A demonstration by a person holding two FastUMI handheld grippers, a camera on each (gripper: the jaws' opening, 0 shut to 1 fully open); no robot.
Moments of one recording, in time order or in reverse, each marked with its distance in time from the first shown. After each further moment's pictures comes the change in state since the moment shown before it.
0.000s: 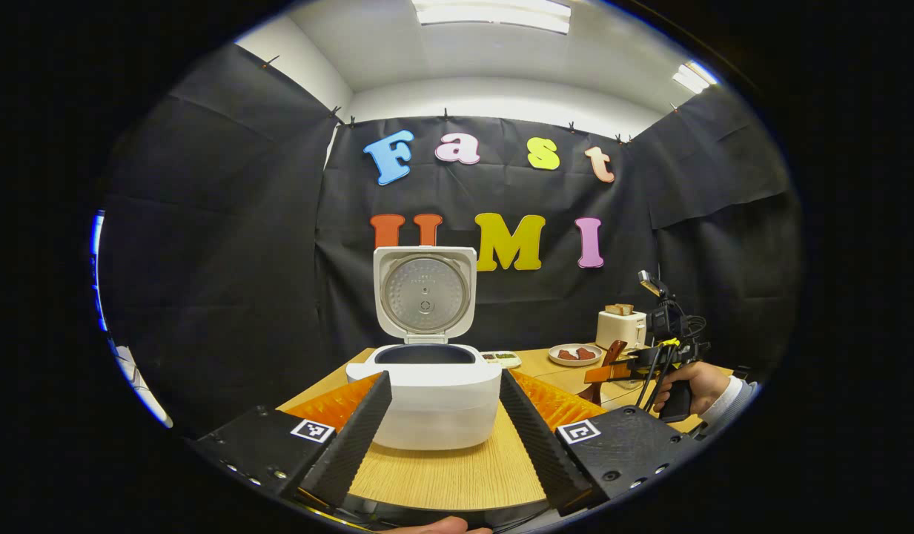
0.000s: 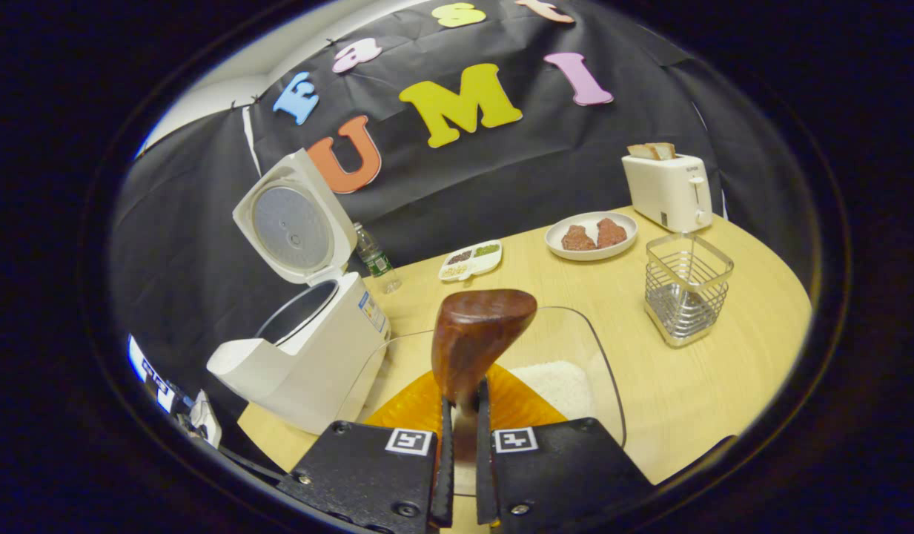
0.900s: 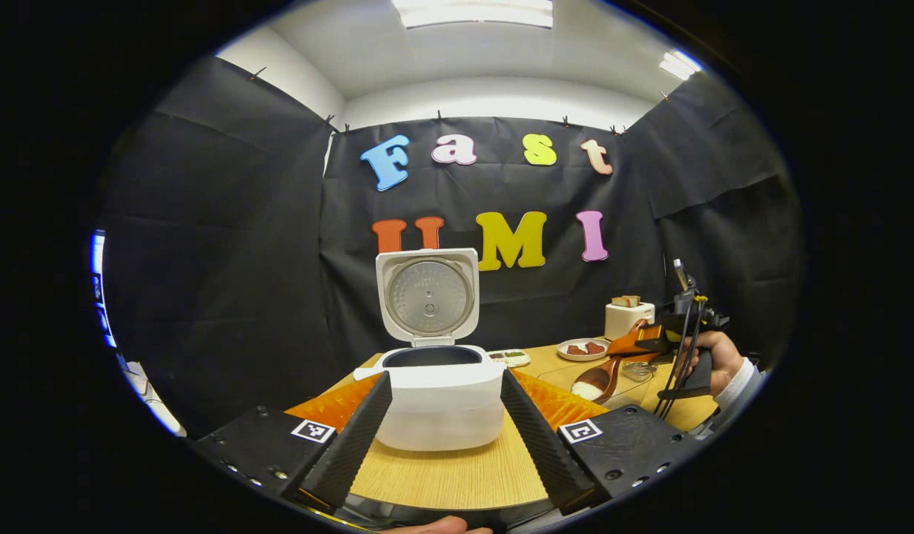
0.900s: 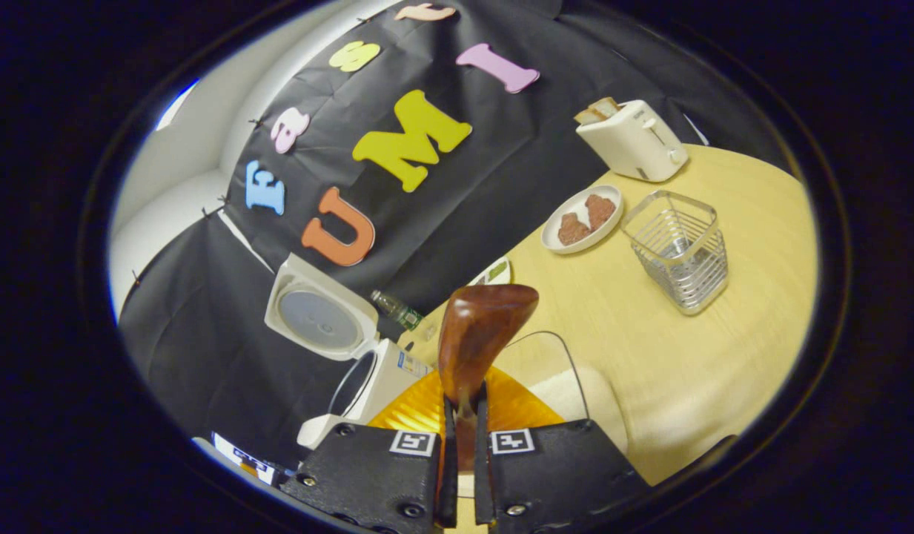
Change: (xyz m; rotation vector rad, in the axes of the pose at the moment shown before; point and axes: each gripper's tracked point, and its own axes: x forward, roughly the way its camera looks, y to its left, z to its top) left arm -0.001 0.006 -0.003 0.047 0.000 0.044; right arm -0.025 -0.025 0.053 0.399 -0.099 0.150
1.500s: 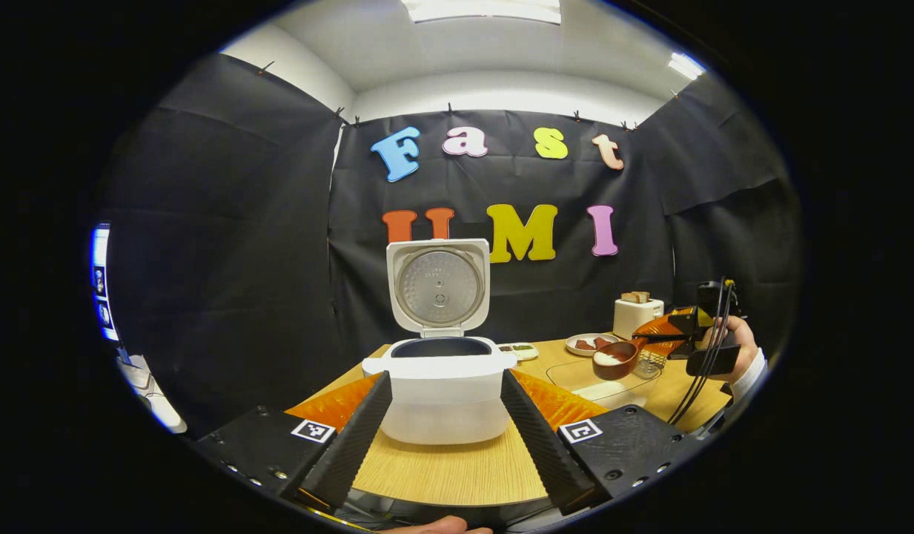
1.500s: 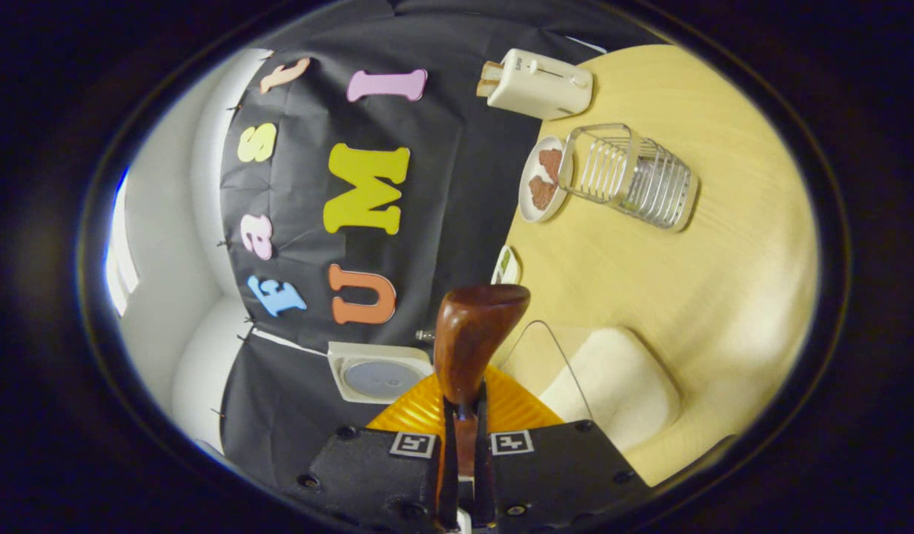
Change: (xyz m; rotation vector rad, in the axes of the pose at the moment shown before) left arm -0.005 0.008 -0.006 -0.014 0.031 0.028; right arm -0.018 0.014 0.016 0.539 0.035 0.184
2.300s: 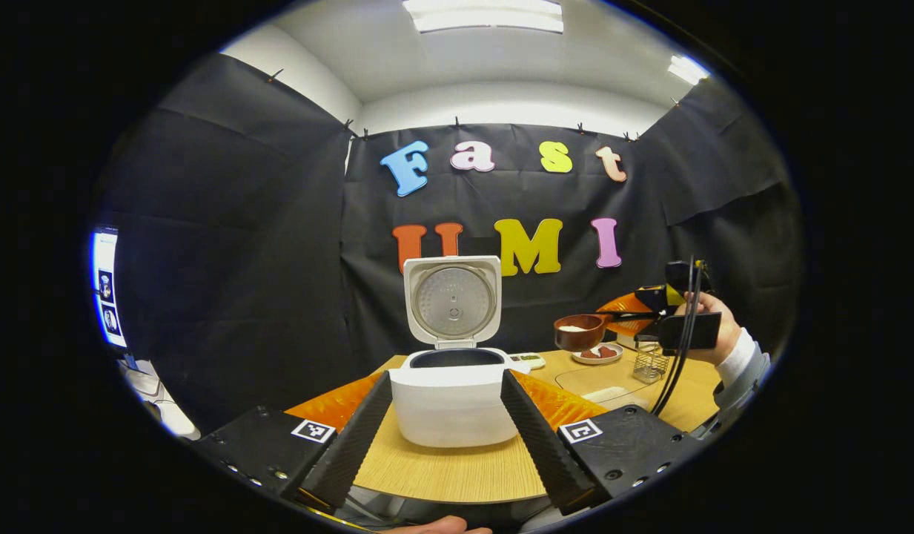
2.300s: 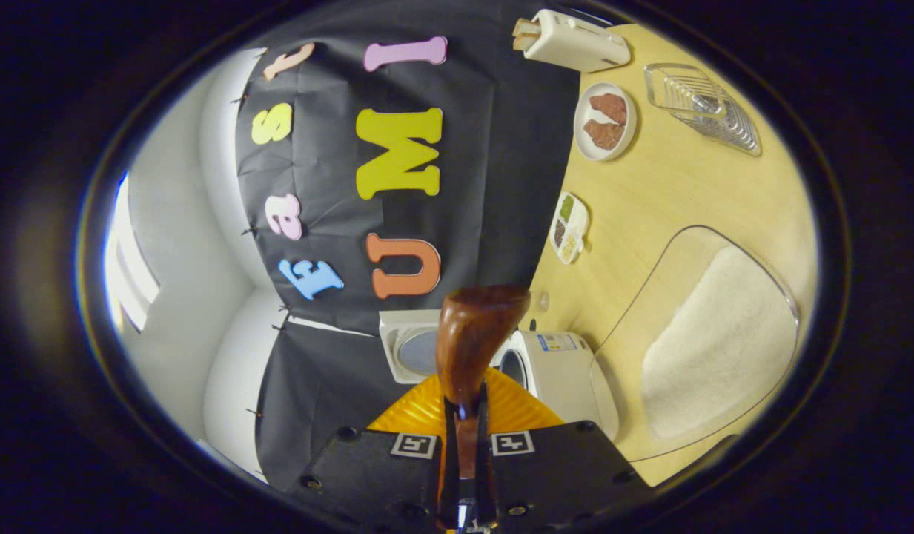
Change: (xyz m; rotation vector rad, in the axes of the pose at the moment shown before) left arm -0.024 0.027 0.017 0.002 -0.054 0.014; right arm 0.072 0.097 -0.075 0.006 0.119 0.069
